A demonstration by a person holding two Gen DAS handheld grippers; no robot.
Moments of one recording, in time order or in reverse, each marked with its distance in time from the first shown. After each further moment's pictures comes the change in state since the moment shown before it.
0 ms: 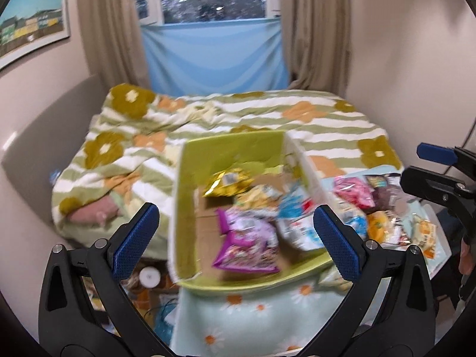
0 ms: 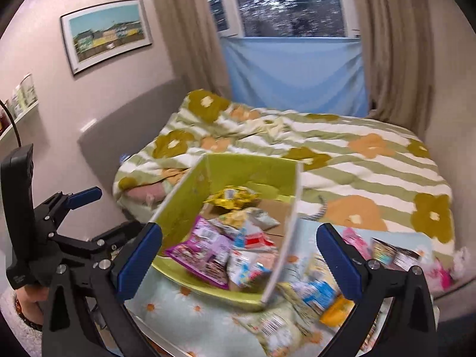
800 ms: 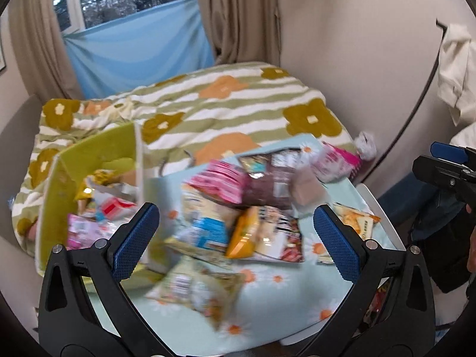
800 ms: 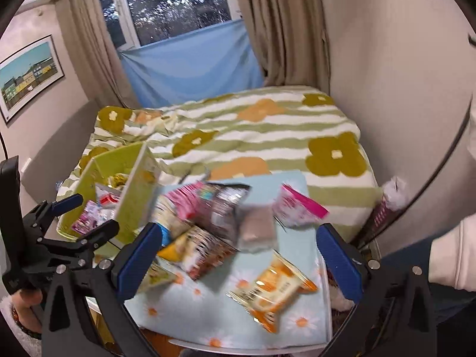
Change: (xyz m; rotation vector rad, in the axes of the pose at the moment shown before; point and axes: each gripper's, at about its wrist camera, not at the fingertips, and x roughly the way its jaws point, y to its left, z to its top) left arm 0.044 -0.270 -0.016 0.165 0.122 -0.162; right arm -0.118 -0.231 -0.092 0.269 0.076 -0.250
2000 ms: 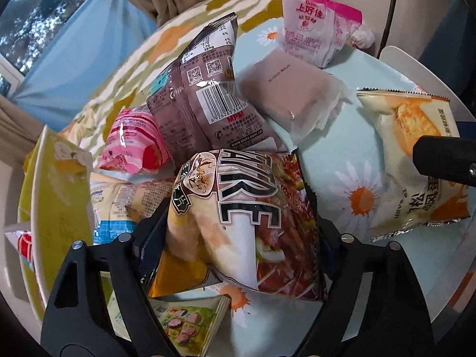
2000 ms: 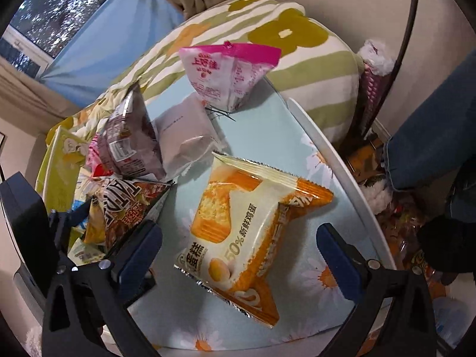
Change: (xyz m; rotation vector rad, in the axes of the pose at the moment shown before) left arm 0.162 -0.070 -0.062 0.432 0.250 0.064; right arm 0.135 -0.064 -0.101 0.455 0.282 -0.062
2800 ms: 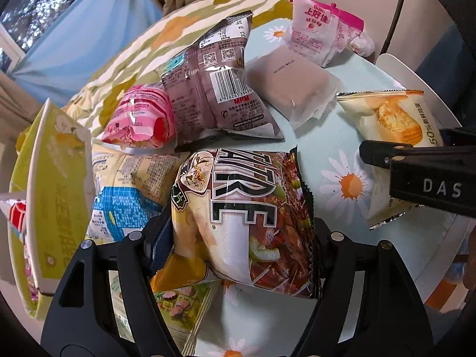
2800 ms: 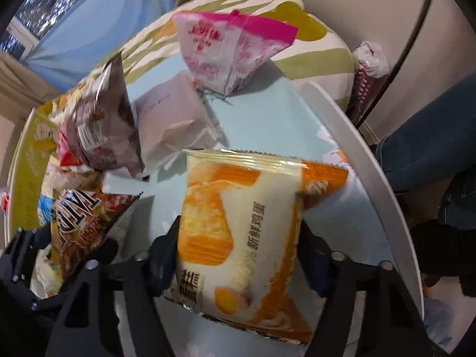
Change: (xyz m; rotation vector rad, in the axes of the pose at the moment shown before) left arm -0.013 0.010 -0.015 -0.096 0.022 -0.050; right arm 0.033 0.022 0.000 -0.086 0.026 -0.125
